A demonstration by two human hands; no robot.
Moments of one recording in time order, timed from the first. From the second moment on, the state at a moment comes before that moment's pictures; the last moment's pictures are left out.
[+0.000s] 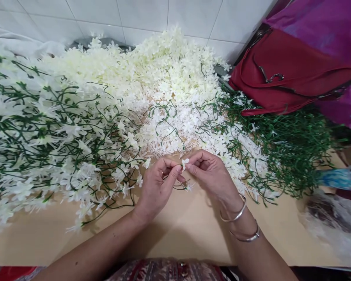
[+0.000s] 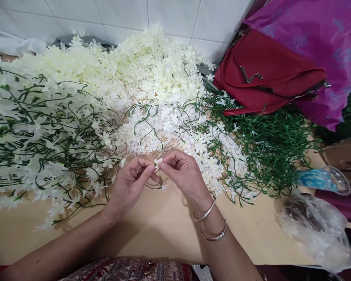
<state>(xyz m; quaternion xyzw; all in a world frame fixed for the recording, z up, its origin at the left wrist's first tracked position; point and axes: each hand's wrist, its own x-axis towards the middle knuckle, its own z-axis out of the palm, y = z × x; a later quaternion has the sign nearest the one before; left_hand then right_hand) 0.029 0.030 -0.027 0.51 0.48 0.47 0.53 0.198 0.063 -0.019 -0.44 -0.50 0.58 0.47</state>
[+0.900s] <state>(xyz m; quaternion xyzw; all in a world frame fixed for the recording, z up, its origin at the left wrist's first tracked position) 0.028 0.029 -0.032 0.53 0.50 0.45 0.52 0.202 0.062 -0.019 -0.44 -0.49 0.63 0.41</state>
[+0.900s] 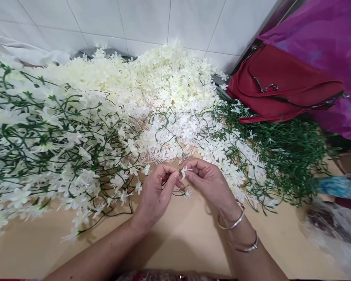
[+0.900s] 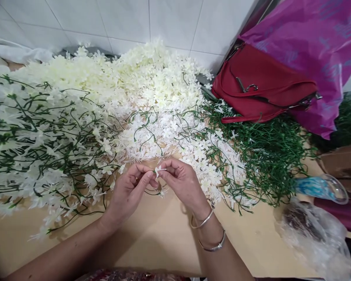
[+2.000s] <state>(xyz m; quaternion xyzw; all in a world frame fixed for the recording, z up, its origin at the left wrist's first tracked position) -0.031 0.014 0.064 0.53 0.58 0.62 0.09 0.217 0.056 0.006 -0.42 -0.73 0.45 0.31</state>
